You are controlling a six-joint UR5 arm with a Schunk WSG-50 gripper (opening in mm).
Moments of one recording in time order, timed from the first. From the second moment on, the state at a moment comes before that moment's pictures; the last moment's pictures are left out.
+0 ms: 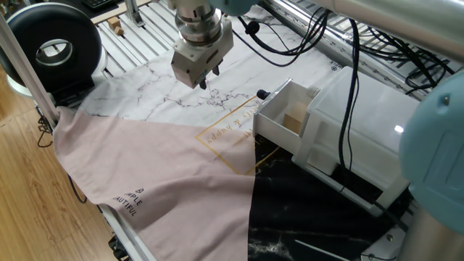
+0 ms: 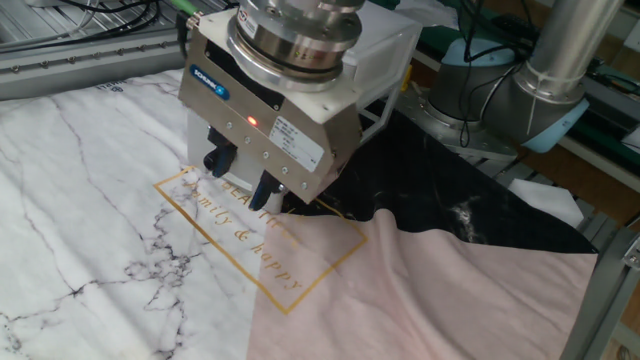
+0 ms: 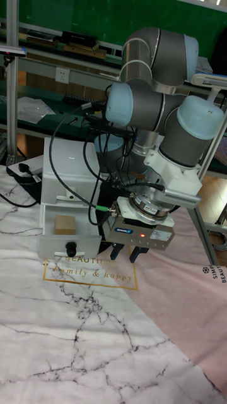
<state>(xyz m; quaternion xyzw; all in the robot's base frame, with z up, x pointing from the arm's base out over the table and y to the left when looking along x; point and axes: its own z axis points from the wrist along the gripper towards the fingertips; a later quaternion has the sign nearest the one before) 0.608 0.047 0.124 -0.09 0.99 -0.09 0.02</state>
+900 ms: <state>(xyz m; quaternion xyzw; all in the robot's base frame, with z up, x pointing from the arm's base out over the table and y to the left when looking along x) 0.707 -0.041 0.077 -0.19 0.97 -0.14 -0.01</state>
